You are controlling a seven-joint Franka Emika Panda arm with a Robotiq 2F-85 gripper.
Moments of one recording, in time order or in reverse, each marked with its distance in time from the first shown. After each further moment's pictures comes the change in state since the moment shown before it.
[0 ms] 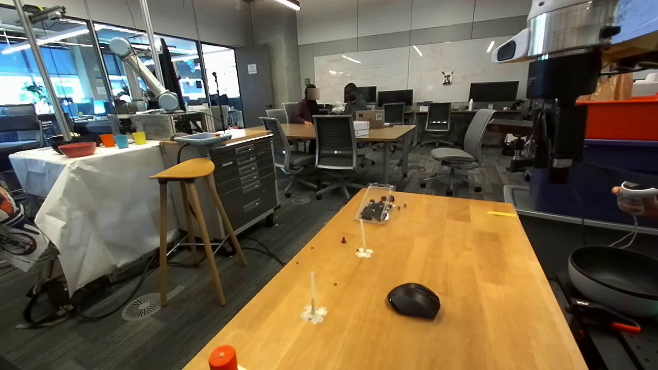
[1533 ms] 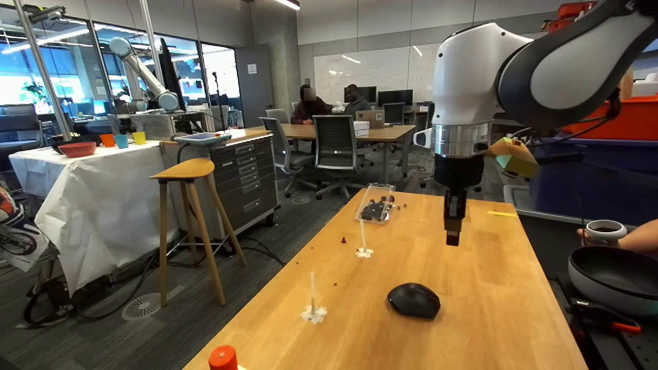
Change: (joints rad) arm -0.003 0.549 0.008 0.133 -0.079 0.454 0.079
